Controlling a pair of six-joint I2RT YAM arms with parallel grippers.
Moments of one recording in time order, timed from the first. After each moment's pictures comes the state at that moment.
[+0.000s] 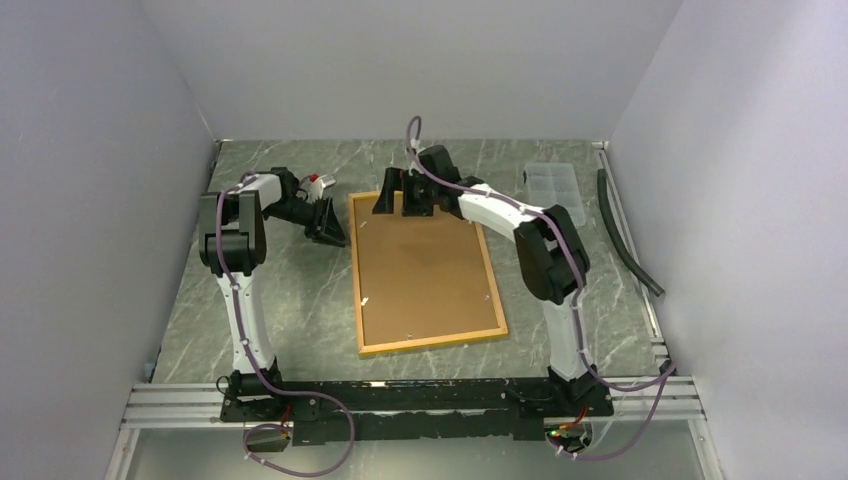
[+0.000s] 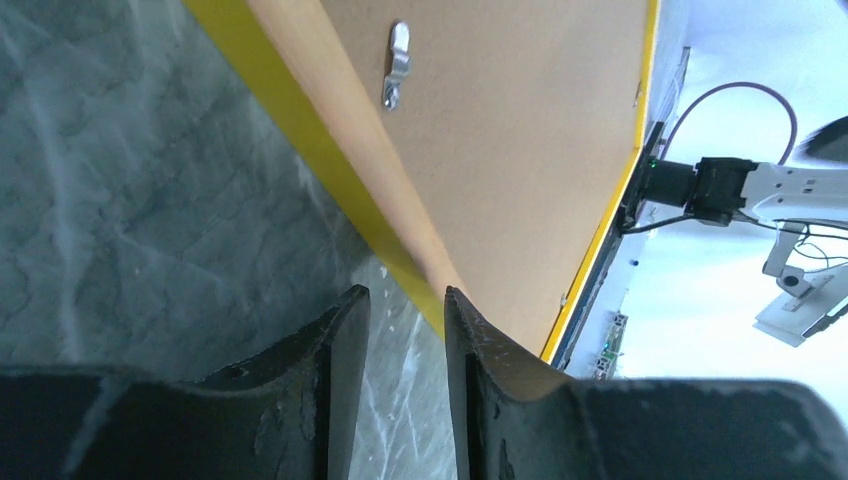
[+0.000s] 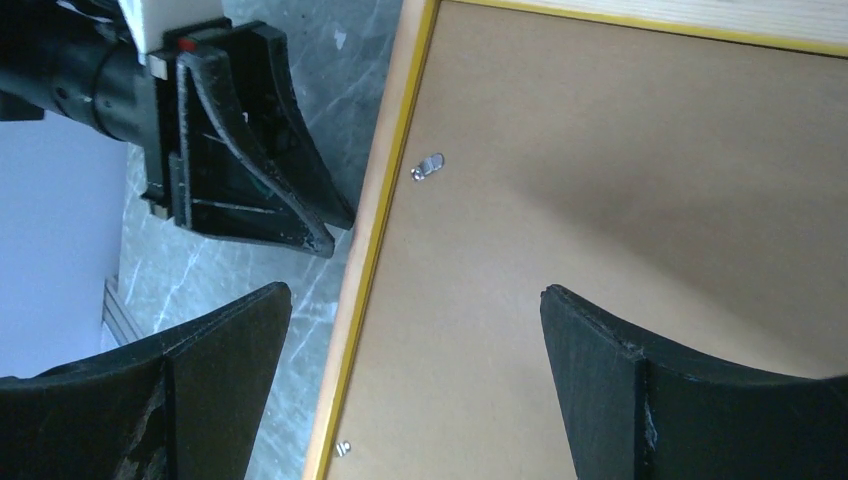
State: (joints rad) left arm 0.05 2.28 1.62 -0.94 0.99 0.32; right arm 0.56 2.09 1.59 -0.15 -0.37 0.57
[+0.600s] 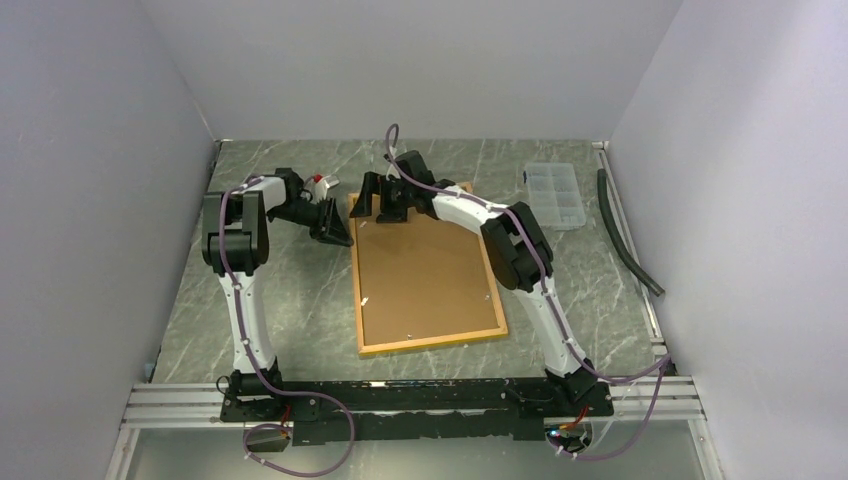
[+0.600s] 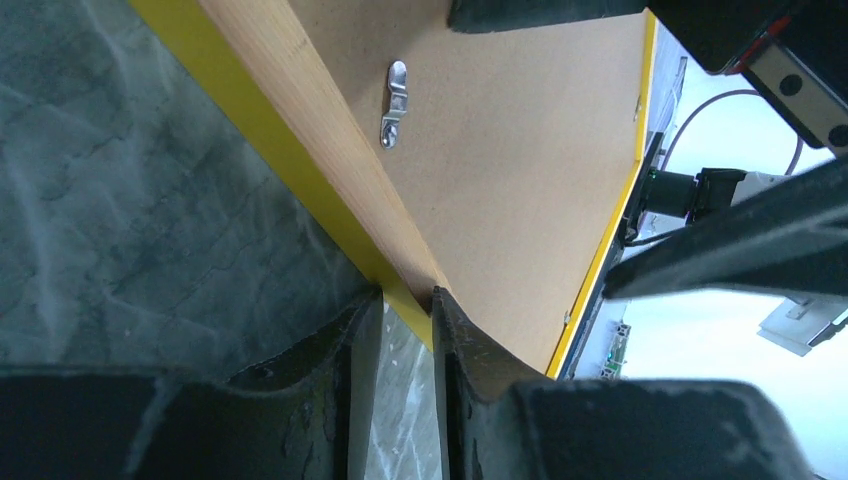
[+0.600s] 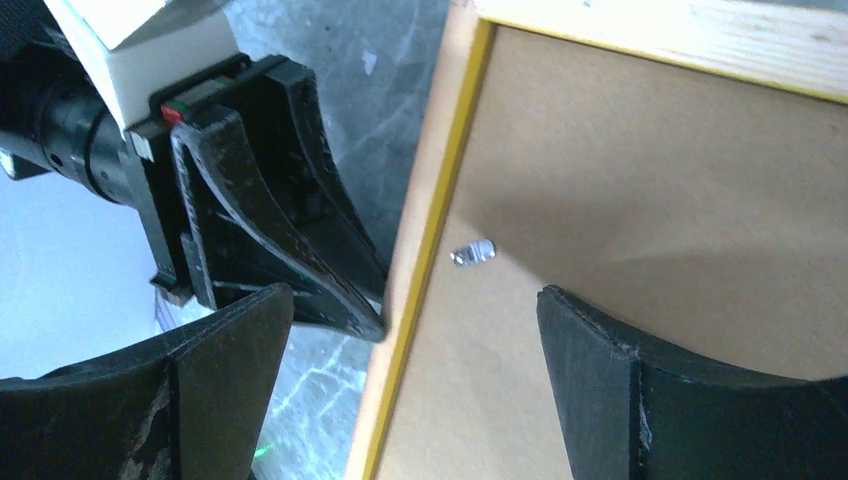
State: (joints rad) left arm 0.03 2.29 1.59 -0.84 1.02 0.26; right arm 0.62 2.39 1.86 -0.13 -0.48 0.67
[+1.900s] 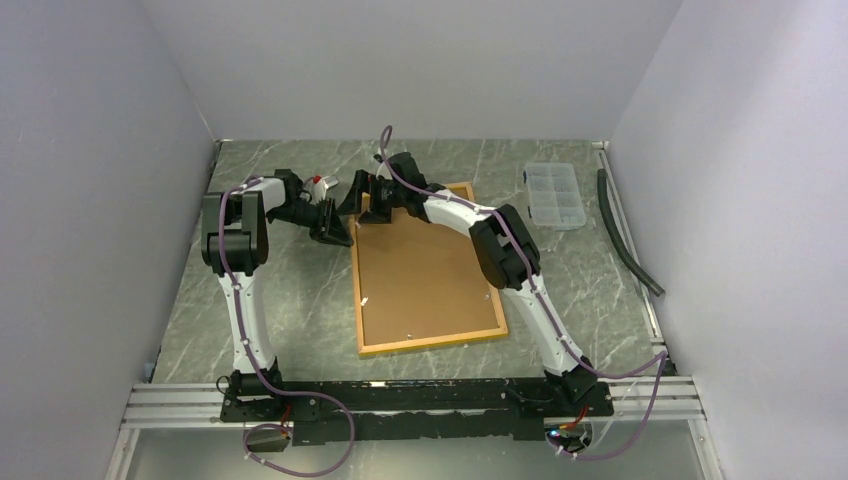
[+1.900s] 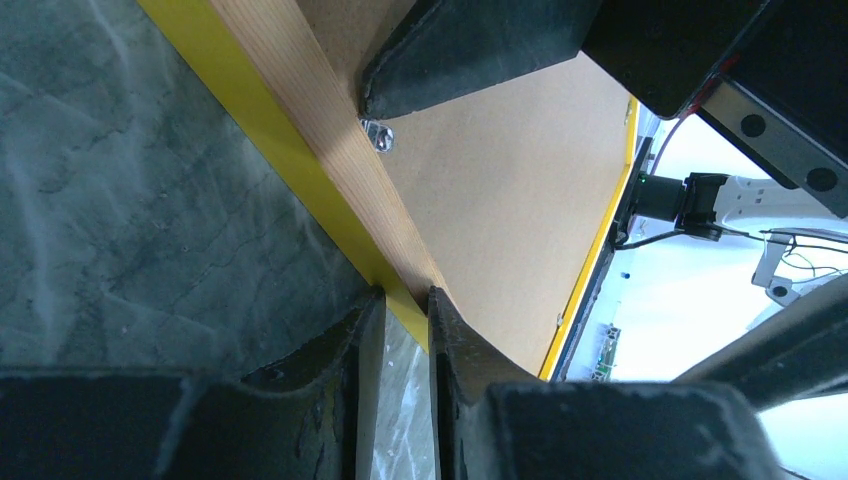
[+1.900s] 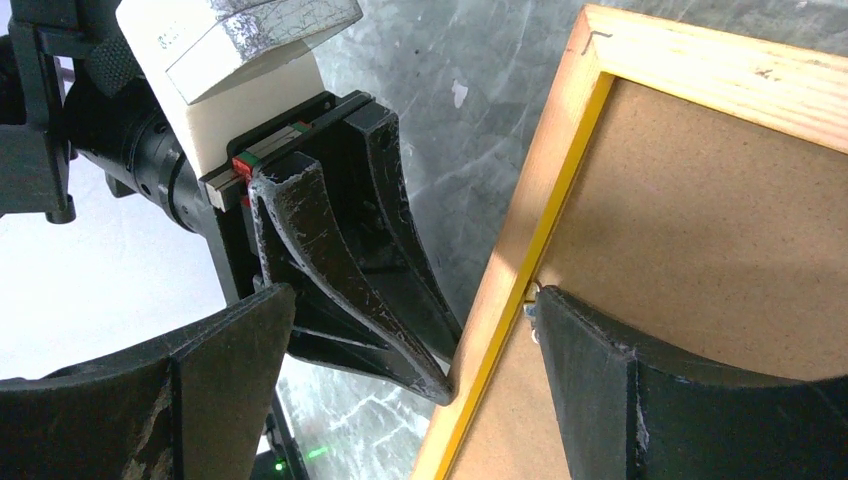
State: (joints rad) left arm 0.03 2.29 1.57 -0.81 1.03 0.24; right arm 0.64 2.52 1.99 0.01 -0.60 0.82
